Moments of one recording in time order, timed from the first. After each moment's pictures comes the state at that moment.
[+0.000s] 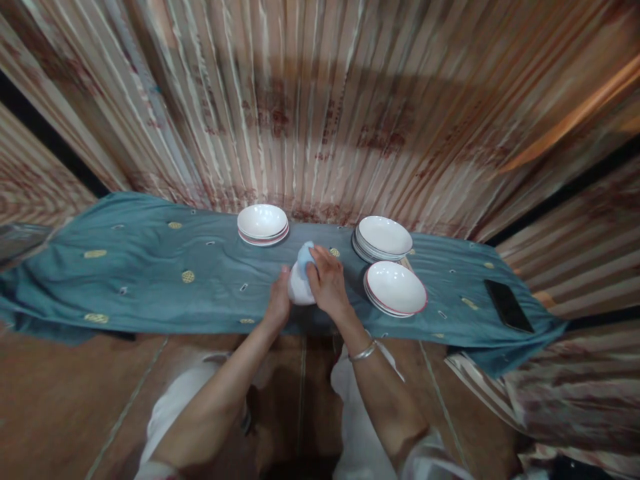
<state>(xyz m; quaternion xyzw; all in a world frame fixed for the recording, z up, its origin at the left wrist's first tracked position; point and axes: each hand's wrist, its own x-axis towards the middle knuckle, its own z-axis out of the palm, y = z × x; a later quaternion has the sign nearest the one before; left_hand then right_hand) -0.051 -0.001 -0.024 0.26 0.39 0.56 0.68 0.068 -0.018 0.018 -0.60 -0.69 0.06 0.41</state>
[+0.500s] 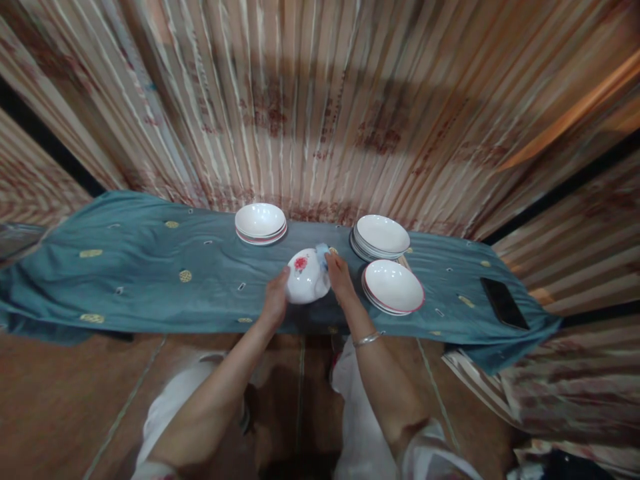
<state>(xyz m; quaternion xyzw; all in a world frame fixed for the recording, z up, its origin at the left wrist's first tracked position) -0.051 -0.005 -0.008 0.25 0.41 0.57 0.67 0.103 0.013 -0.011 -0.64 -0.49 0.29 0.52</state>
